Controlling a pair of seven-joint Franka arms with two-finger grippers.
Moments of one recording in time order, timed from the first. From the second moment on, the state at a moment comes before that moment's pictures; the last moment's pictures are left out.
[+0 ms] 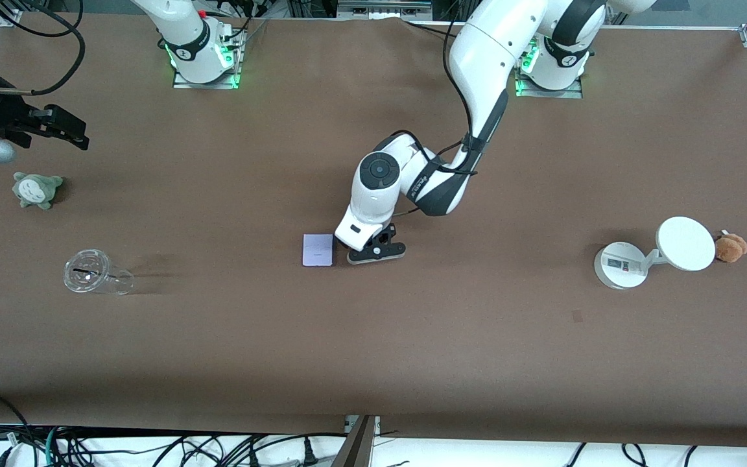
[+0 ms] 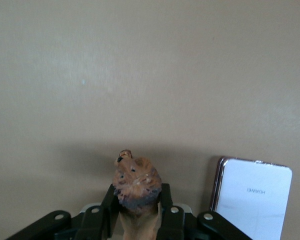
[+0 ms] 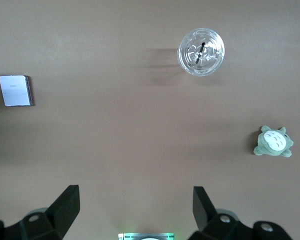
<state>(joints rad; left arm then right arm) -0.77 0.94 0.04 -1.23 -0.10 2.32 -0.89 0.03 -0.02 0.02 -1.61 -0.03 1.52 0.06</state>
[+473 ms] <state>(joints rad) -0.58 0.83 0.05 -1.22 -0.10 2.12 -0.57 0.03 -0.02 0.02 -1.61 -0.03 1.51 0.05</state>
